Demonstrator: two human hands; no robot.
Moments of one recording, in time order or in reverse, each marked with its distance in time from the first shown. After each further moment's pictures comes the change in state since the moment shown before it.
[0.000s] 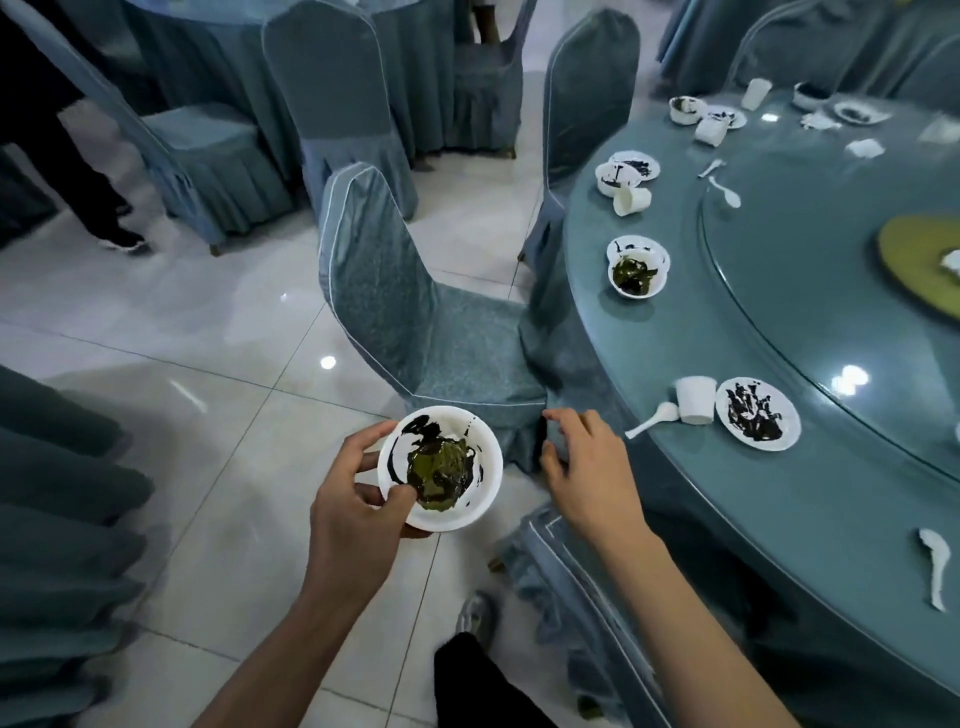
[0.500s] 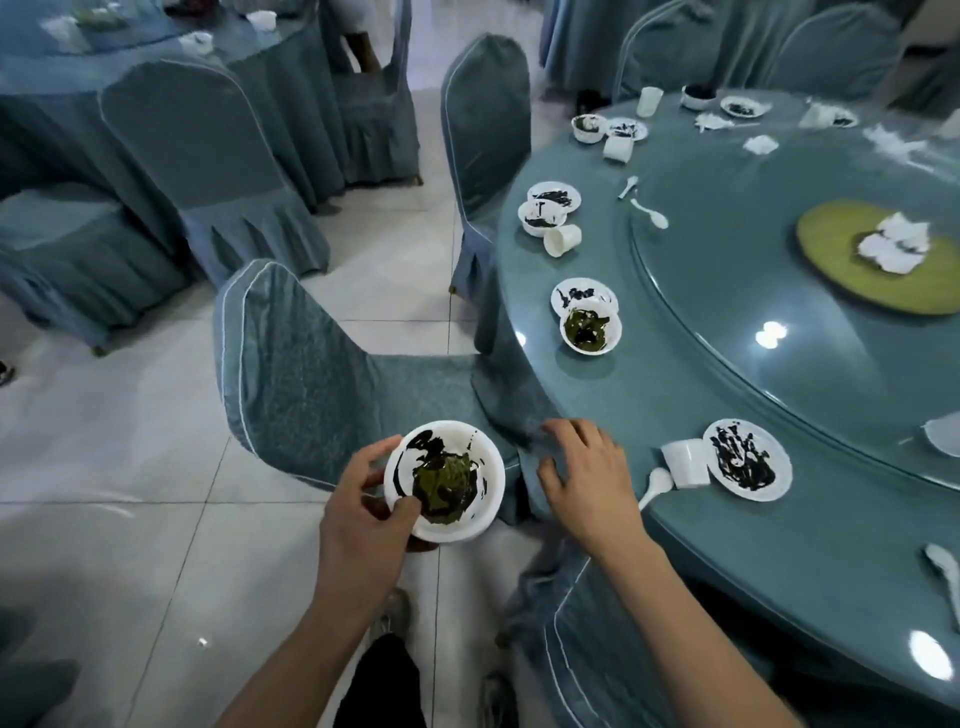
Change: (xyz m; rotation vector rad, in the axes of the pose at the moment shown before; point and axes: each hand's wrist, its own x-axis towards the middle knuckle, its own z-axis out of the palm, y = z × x) left_hand 0.196 0.050 0.061 0.005 -0.238 0.047; right_hand 0.149 0.021 0.007 -0.093 0.074 0.217
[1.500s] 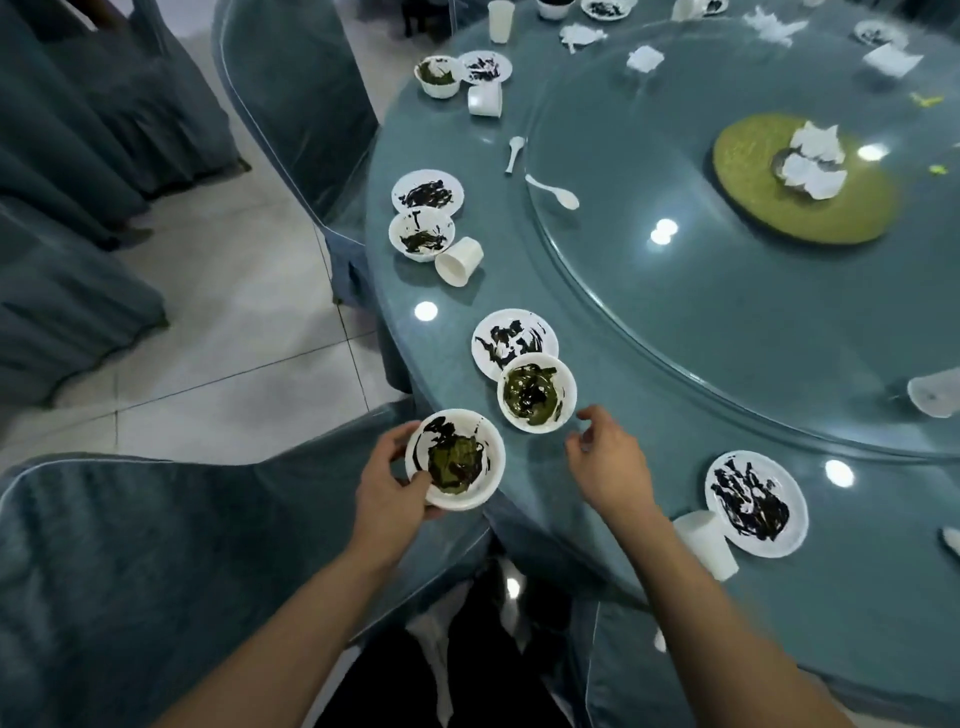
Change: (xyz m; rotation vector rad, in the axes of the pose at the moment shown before) left_hand 0.306 -0.008 0.179 0.037 -0.437 -0.228; right_hand 0.213 0.123 0.050 0.177 -0.011 0.735
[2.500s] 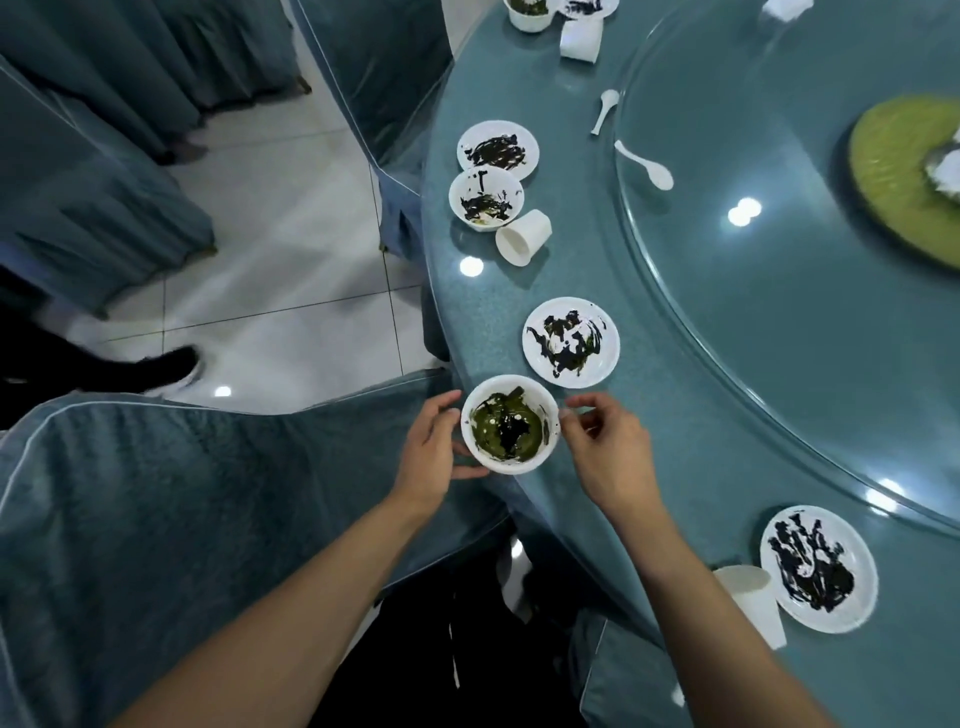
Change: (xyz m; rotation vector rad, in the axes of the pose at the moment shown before) left_hand 0.071 -0.006 0.018 -0.151 0.014 -0.193; right_hand 0.033 -0.059 0.014 0.299 -0.097 -0.082
